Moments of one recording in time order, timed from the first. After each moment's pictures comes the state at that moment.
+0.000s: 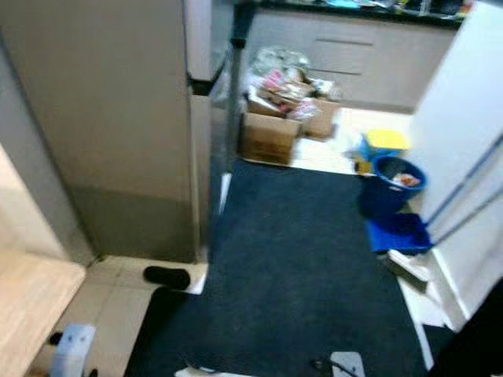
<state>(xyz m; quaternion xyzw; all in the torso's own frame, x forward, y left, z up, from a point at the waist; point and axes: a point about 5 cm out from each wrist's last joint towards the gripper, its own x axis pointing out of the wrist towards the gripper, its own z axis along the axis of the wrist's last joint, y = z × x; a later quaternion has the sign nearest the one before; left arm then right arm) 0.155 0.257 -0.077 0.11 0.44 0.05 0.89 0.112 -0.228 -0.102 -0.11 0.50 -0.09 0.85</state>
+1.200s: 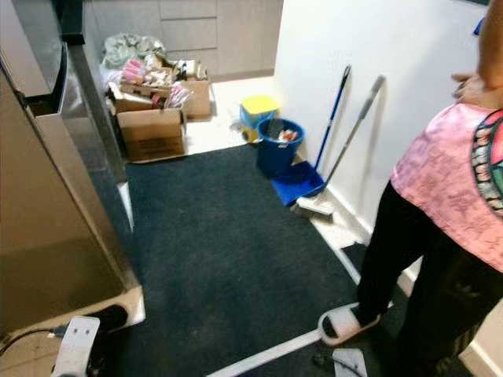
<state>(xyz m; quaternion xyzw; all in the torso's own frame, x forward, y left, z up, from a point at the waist) 0.166 0.254 -0.073 0.10 0.42 0.05 0.90 0.116 -0.229 -0.100 -0.11 0.49 -0.09 0.86</state>
